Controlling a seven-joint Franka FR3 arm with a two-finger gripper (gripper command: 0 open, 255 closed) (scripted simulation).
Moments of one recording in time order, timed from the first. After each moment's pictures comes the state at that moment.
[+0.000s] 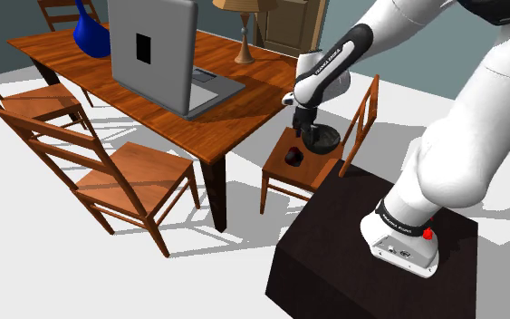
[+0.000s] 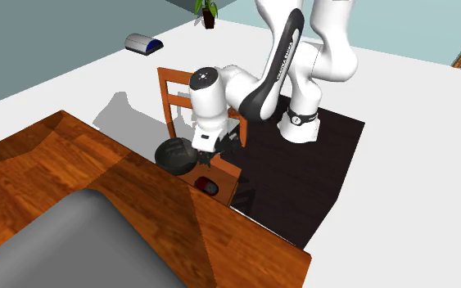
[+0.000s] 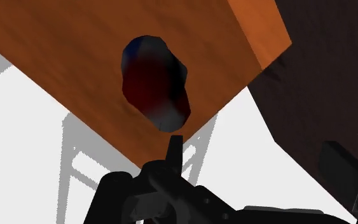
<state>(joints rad) 0.11 0.02 -0.44 -2.57 -0.04 2.45 -1.34</state>
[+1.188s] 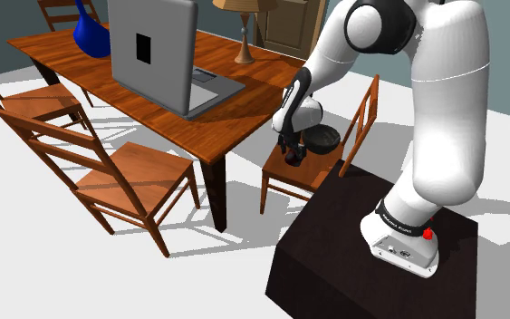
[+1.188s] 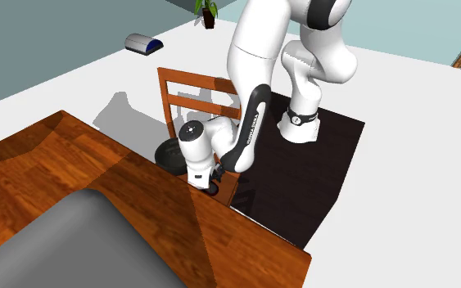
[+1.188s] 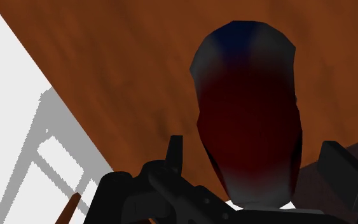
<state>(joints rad) -0.03 0.52 -0.27 -2.35 0.23 2.72 -1.82</state>
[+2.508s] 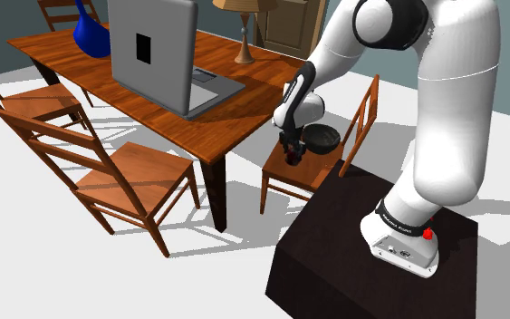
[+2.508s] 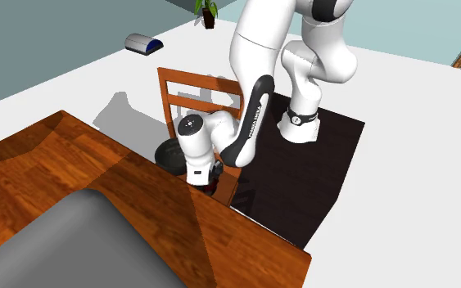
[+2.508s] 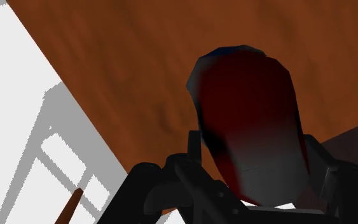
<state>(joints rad) -0.01 0.46 -0.29 -2.37 0.20 2.68 -1.81</state>
